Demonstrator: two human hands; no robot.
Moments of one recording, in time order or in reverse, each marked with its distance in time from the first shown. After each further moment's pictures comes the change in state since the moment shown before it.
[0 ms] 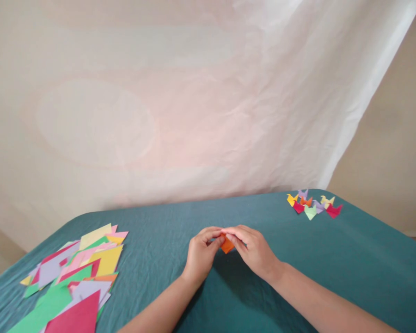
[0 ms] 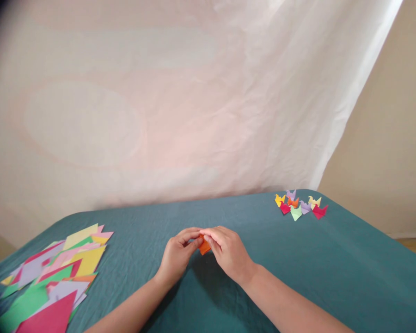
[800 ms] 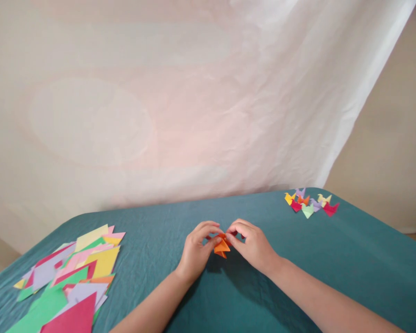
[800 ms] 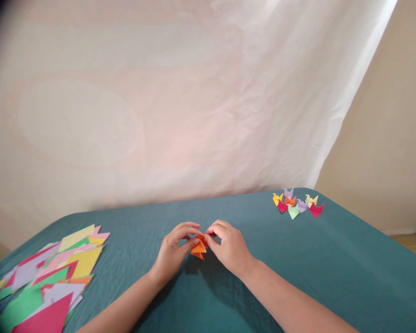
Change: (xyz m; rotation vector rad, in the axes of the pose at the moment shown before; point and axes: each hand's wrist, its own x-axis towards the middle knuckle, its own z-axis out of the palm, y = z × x) left_hand 0.003 0.005 -0.012 0.062 -0.057 0.119; right_hand 0.002 0.009 -0.001 -0.061 0.054 0.105
